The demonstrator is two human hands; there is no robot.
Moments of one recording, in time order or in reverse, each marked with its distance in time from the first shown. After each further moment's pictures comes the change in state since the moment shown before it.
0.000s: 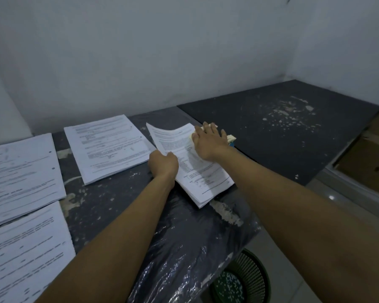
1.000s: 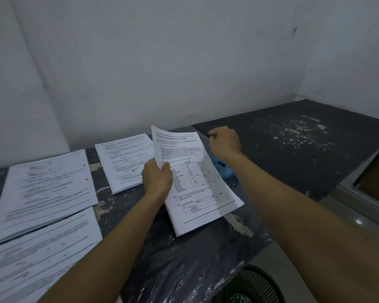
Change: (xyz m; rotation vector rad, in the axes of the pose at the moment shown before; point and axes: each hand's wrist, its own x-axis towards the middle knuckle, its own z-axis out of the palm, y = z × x) left_hand -0.018 0.027 -0.076 0.132 -0.014 0.252; right_hand -0.021 -0.019 -0.054 0.487 0.405 0.043
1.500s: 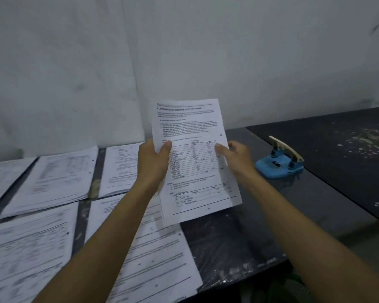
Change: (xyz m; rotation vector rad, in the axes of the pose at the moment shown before) left_hand -0.045 0.041 -0.182 0.003 0.174 0.190; right_hand -0.118 -0.096 0.041 0.689 -0.263 0.023
